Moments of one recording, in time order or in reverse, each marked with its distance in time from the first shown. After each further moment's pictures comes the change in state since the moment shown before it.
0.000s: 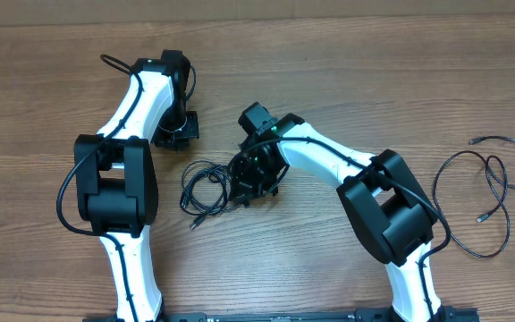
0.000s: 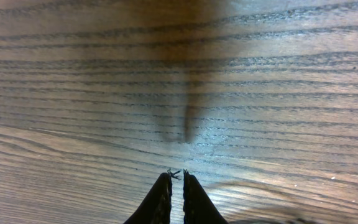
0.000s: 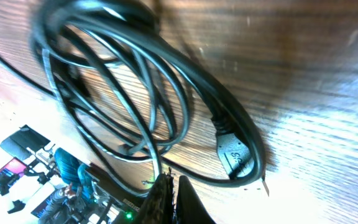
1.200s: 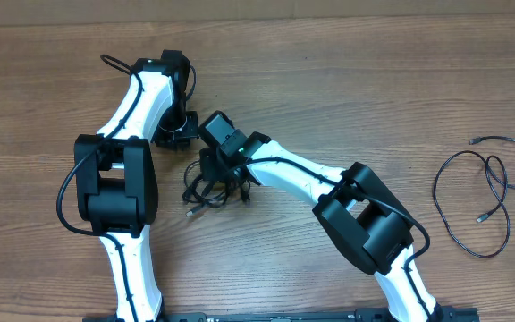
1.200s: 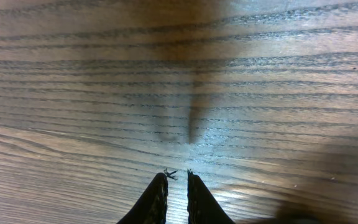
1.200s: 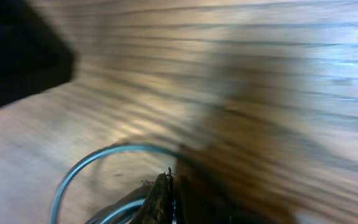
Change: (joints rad) left arm 0.000 0.000 0.000 0.001 0.000 0.000; right arm 0.159 0.047 0.043 0.370 0.592 -0.094
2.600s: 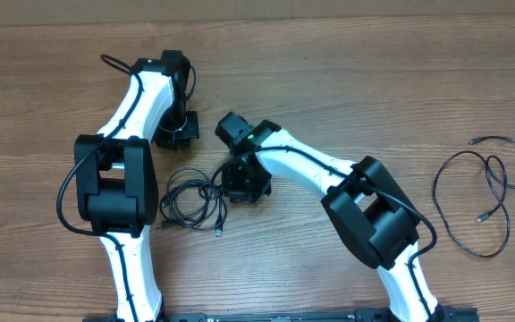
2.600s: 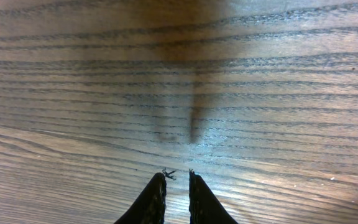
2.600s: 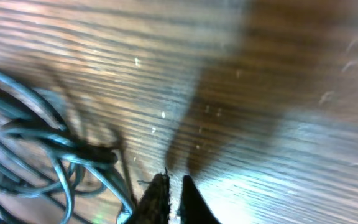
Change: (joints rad) left arm 0.000 0.000 0.000 0.001 0.001 0.000; right arm -0.059 -0.005 0.039 -0.433 -0.287 0.047
